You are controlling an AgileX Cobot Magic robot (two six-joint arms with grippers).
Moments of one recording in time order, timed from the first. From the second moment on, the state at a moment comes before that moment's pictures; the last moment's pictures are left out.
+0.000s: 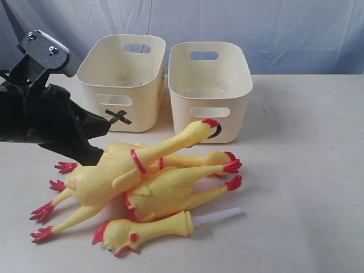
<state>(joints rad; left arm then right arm) -0.42 1.21 -0.75 -0.70 0.44 0.88 0.06 0.01 -0.05 0.64 0.01 0.00</state>
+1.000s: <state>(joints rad) -0.42 1.21 -0.75 -0.70 0.44 0.88 0.08 0.64 -0.53 0.79 0.63 -0.84</state>
